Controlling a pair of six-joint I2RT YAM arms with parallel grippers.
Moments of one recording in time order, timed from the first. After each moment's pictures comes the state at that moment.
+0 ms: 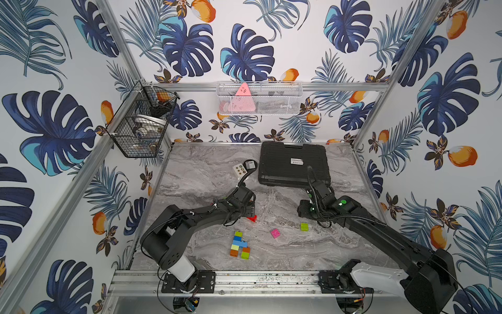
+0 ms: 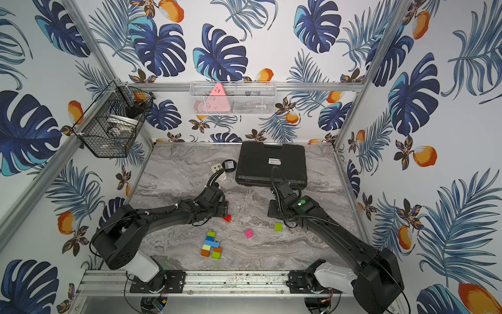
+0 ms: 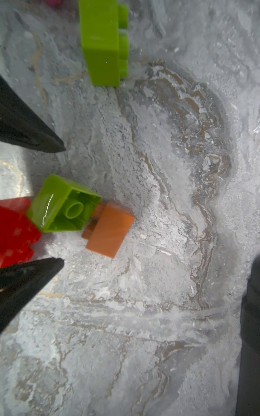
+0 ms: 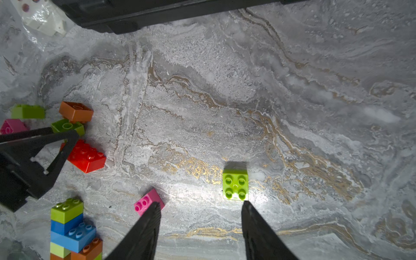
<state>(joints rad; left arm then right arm) -0.60 1.63 0.82 -0.20 -0.17 -0.55 0.60 1.19 0.89 -0.79 0.11 0.71</state>
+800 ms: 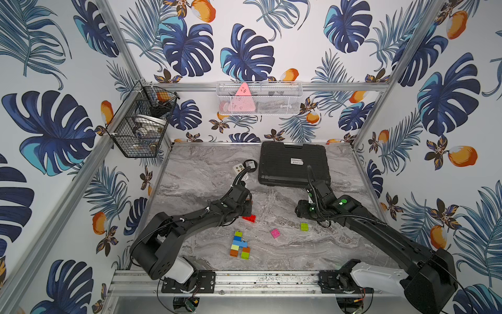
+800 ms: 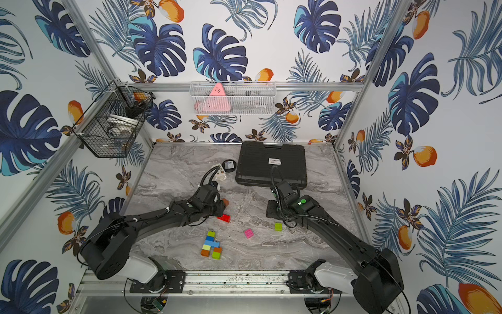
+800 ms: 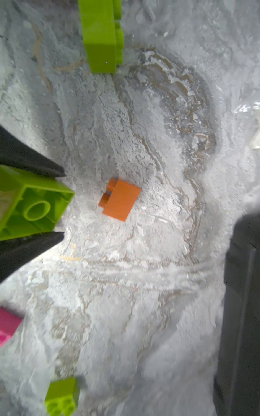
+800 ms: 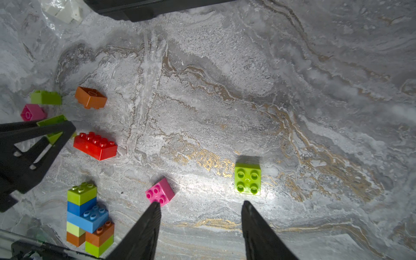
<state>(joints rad) -0.58 1.46 0.76 -0.16 -0.05 -0.51 0.60 1.18 0.91 -0.79 0.03 0.68</state>
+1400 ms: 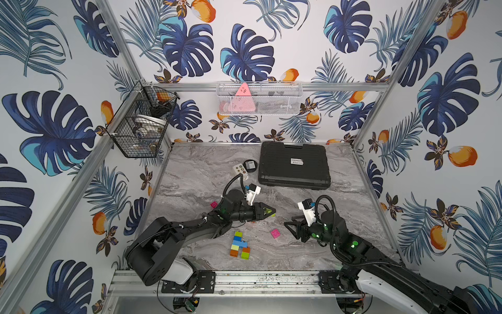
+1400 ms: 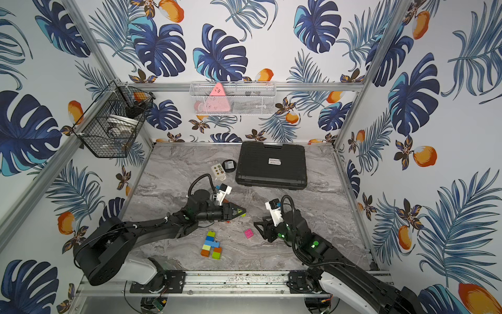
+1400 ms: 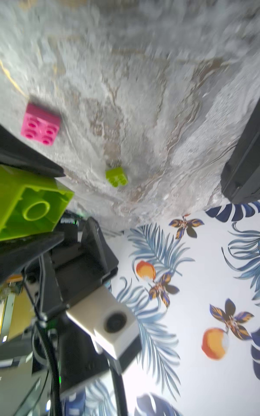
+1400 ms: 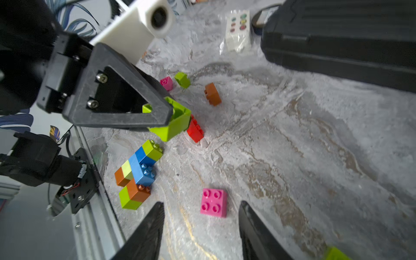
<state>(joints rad) -0.62 1.48 0.56 0.60 0.66 -1.07 0.73 0.72 0.28 0.02 -0.18 0.33</state>
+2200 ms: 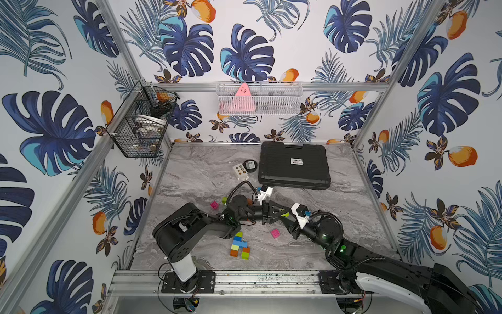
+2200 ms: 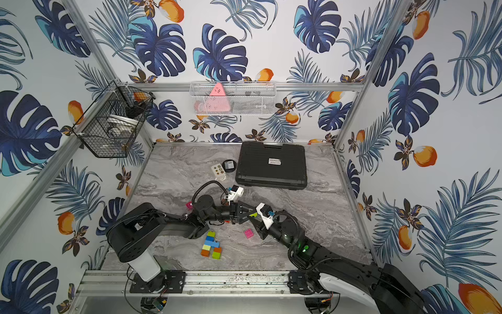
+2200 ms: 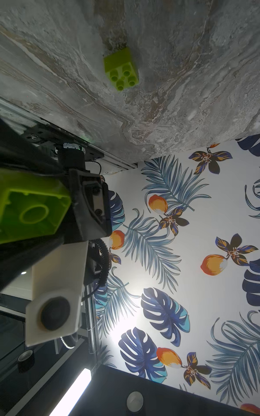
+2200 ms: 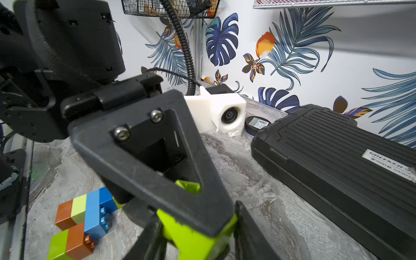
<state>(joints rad) -0.71 1.71 0.58 1.17 0.78 -1.49 0.87 0.87 0.20 0.56 0.04 -0.04</state>
